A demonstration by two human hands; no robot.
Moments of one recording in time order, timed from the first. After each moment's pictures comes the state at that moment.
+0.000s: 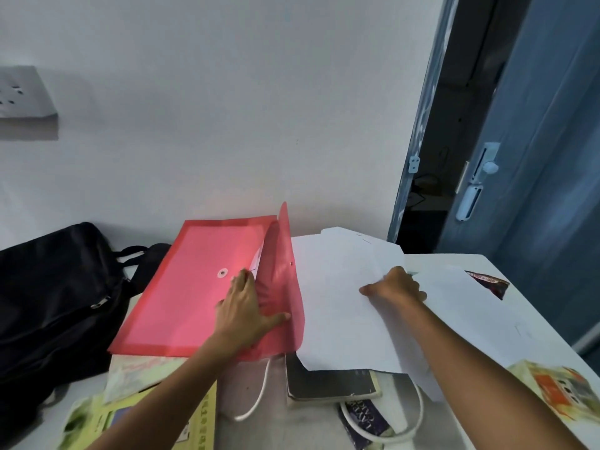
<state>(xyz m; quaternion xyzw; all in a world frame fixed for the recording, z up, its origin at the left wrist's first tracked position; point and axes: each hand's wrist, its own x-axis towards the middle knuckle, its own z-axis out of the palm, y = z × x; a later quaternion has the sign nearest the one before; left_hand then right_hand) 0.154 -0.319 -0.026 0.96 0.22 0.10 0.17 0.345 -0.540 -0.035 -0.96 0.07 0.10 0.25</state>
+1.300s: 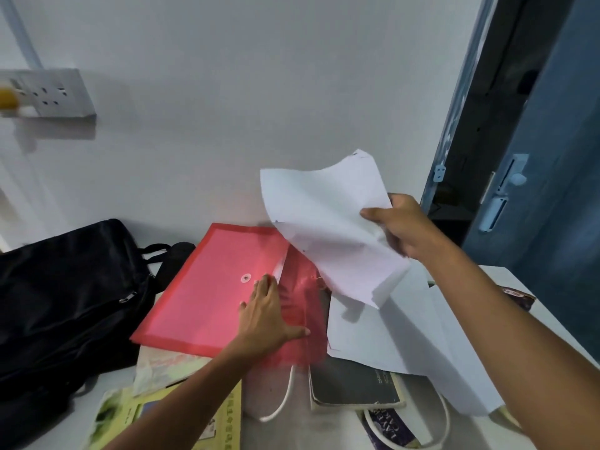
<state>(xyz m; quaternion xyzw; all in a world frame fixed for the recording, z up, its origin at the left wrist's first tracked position) 0.146 -0.316 -0.027 0.96 0.18 0.09 0.17 0.302 -0.499 0.120 -0.73 -0.20 0.12 0.65</state>
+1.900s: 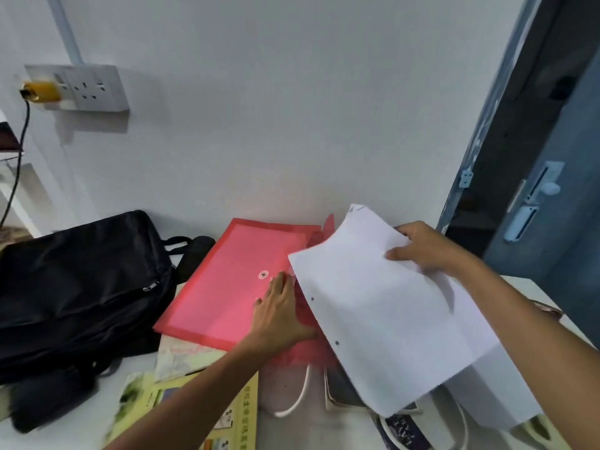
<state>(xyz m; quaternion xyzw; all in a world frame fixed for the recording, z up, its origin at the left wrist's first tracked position) 0.138 -0.306 -0.026 0.96 0.18 0.10 0.21 0.318 -0.509 0.093 -0.87 -0.28 0.15 0.38</state>
